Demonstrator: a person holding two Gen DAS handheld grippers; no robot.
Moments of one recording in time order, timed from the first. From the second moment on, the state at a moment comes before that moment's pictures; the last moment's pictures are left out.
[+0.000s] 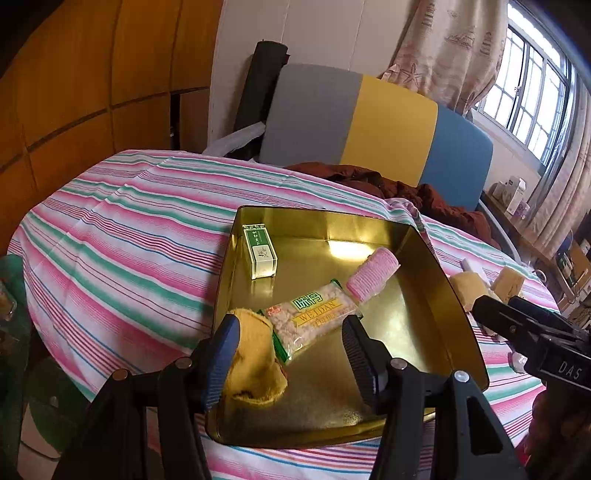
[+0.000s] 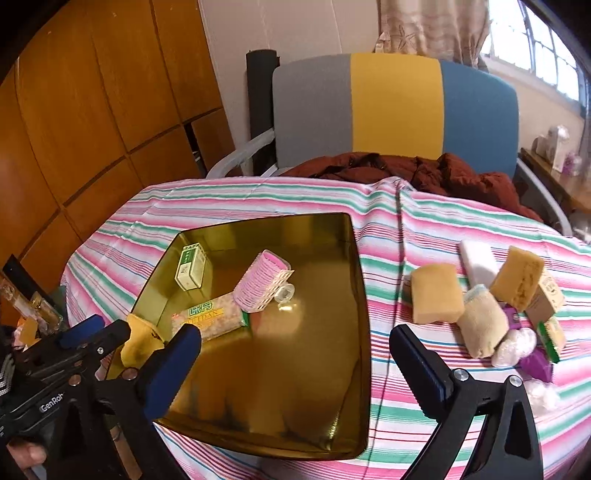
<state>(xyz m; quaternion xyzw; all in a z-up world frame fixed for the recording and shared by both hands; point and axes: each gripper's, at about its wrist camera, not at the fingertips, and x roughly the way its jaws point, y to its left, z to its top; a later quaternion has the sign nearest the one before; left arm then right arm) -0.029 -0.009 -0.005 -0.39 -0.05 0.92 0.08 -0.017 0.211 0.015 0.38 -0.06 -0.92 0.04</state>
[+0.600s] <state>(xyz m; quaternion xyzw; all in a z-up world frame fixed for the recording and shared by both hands) 0.000 0.016 0.000 -0.38 -0.02 0.92 0.10 0.019 0.225 0.016 0.35 -0.03 -0.94 -0.04</state>
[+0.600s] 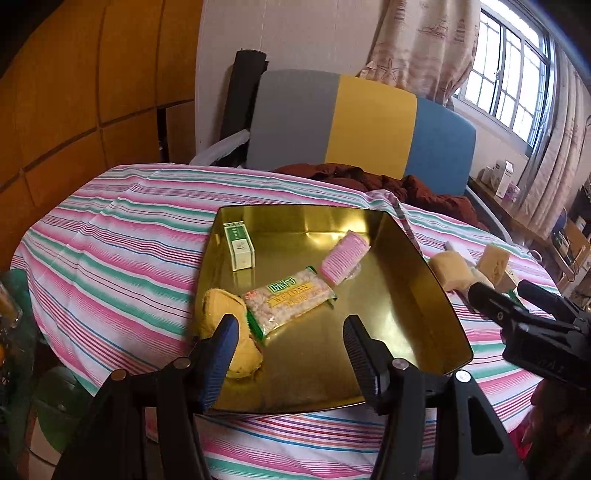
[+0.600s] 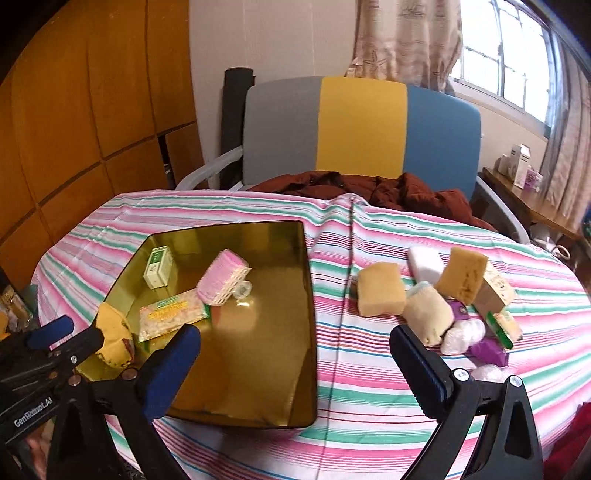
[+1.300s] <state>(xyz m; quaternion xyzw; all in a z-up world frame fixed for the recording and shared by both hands) 0.004 0.053 -0.017 -0.39 0.03 0.91 0.16 0.026 0.316 -0.005 0.38 -0.09 -0.91 -0.11</state>
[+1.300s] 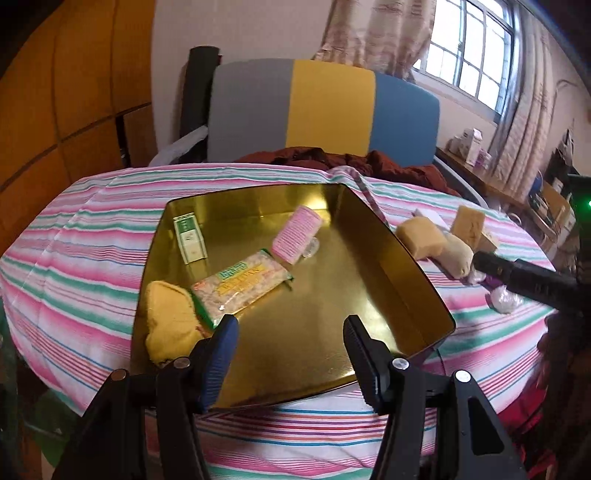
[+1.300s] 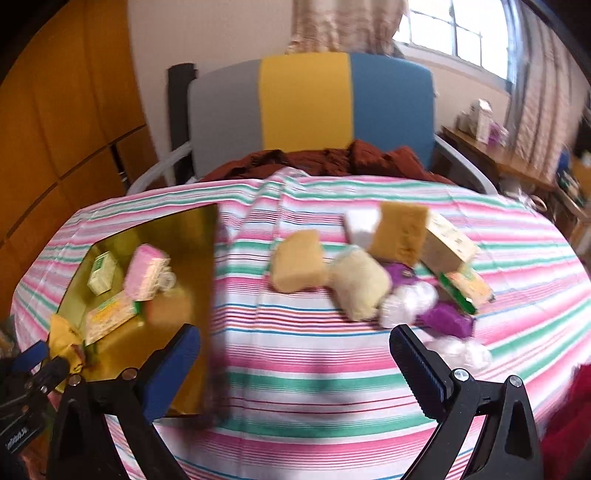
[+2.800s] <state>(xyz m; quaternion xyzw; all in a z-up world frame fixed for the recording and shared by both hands) -0.146 0.297 -0.044 -0.49 0.04 0.82 0.28 0.042 0.567 -0.025 0.31 -0.43 -0.83 -0.19</state>
